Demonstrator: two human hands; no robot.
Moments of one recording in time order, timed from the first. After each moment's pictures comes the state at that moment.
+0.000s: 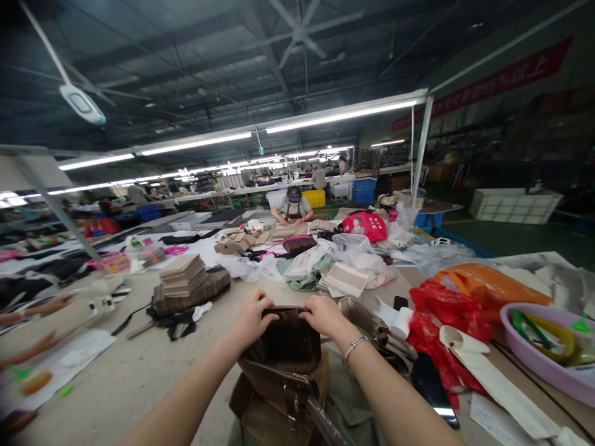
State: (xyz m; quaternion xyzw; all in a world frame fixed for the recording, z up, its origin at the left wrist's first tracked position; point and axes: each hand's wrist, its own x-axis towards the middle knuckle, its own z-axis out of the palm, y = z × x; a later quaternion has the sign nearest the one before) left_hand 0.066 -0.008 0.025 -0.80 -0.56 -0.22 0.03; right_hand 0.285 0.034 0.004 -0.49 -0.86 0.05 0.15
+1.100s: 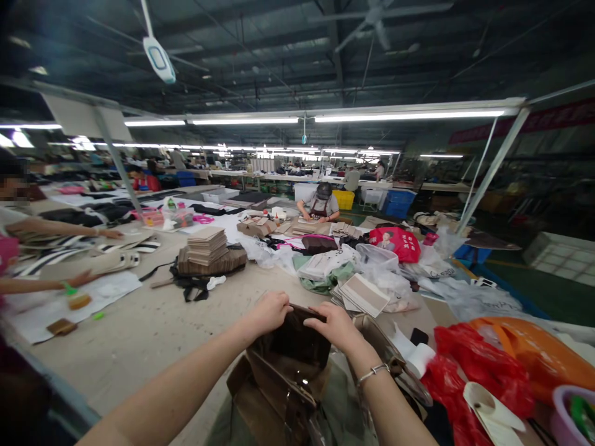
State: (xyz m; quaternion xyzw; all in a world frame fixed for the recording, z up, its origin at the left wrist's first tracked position) left_hand 0.064 0.009 0.013 -0.78 -0.61 -0.15 -0.04; right_hand 0.276 0.046 -0.005 -0.35 -0.86 0.25 0.26
